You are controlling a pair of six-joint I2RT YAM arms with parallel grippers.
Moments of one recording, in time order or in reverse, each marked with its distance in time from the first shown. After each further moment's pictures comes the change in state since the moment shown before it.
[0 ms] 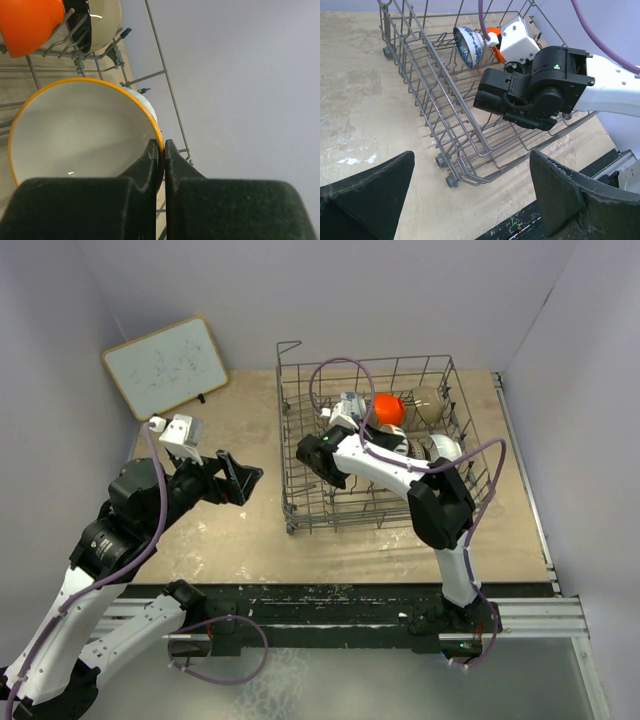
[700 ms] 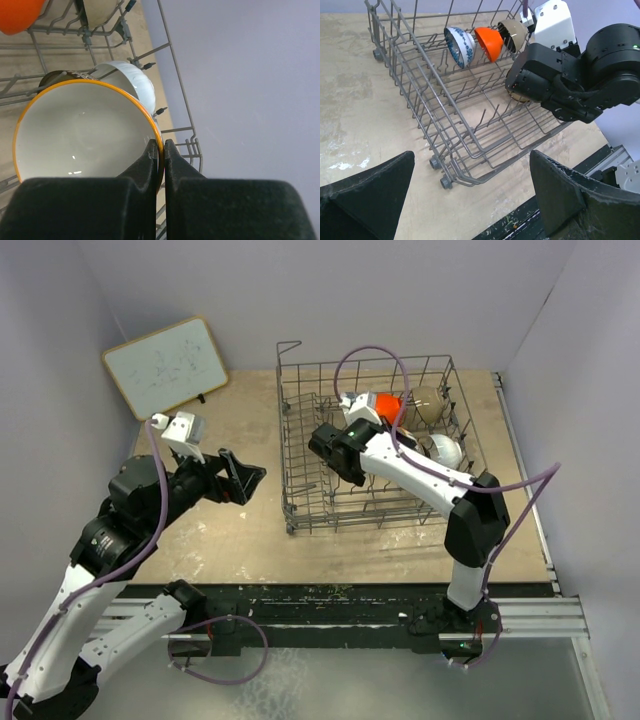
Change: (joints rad) left arm 0.000 0.024 0.019 0.015 0.039 0.000; right arm 0.001 -0.231 -0.049 0.009 -0.197 -0.011
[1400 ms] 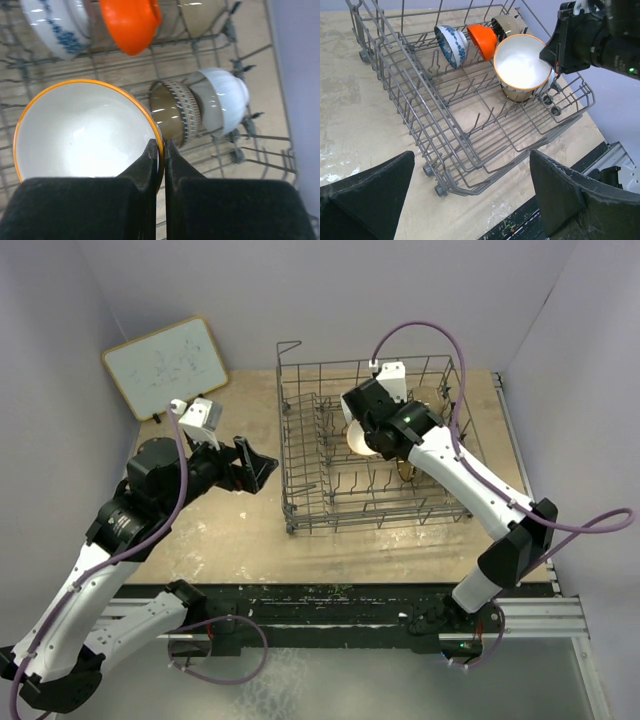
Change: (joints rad) left arm 0.000 0.104 0.029 0.044 0.038 0.003; right arm -0.138 -0.217 0.024 0.392 -0.573 -0.195
